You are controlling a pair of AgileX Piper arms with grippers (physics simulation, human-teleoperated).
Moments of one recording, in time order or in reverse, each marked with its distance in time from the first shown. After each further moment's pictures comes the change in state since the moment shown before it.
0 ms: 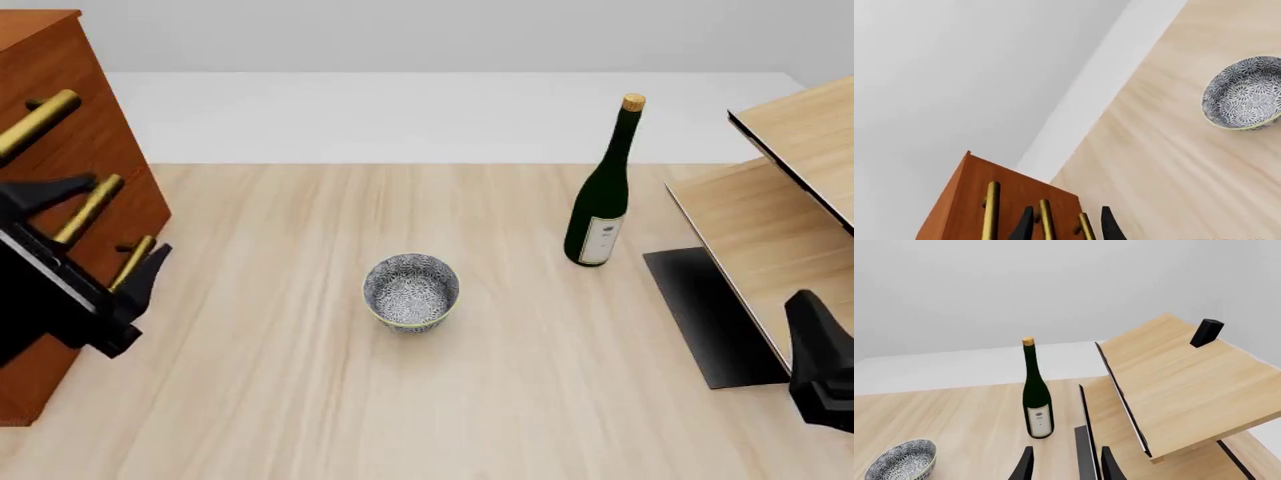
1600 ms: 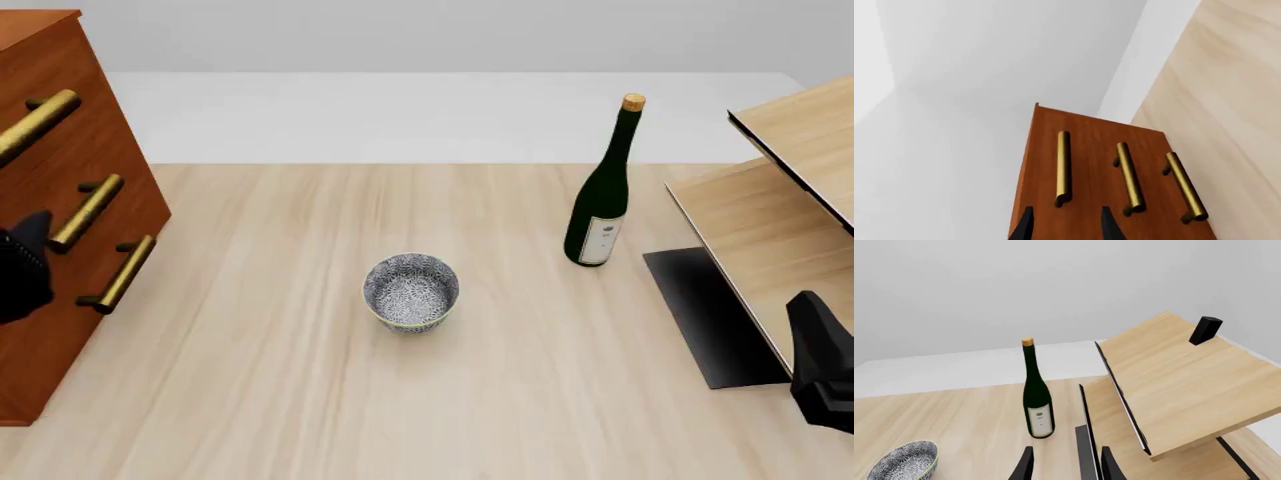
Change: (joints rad) left arm 0.330 0.028 -0.049 -0.061 0.372; right arm -0.004 -0.013 -0.001 0.015 0.015
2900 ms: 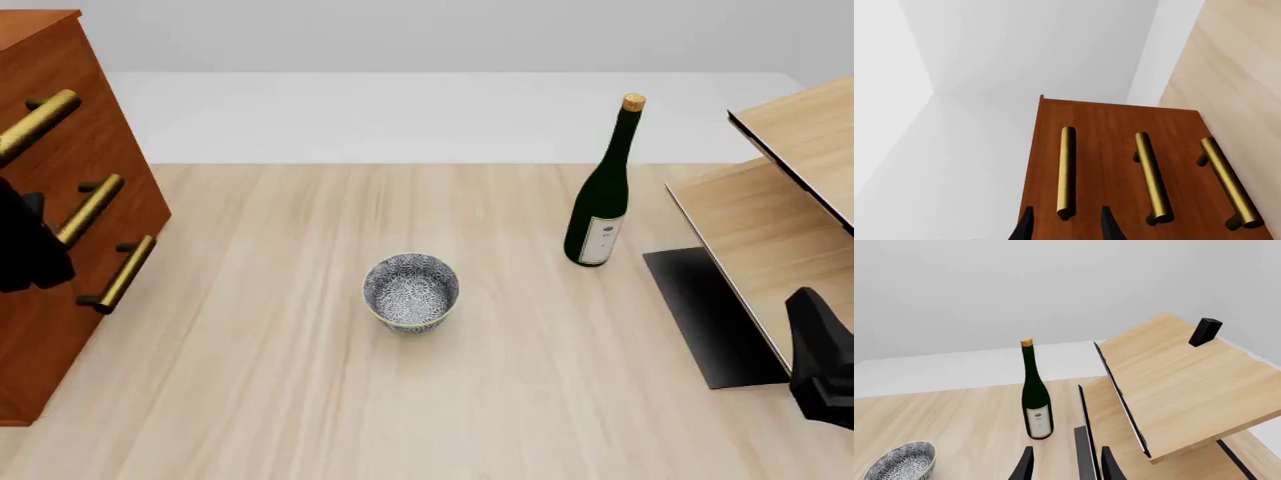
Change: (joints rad) left arm 0.084 0.298 -0.008 -0.351 0.178; right arm -0.003 0.032 0.001 -0.033 -0.007
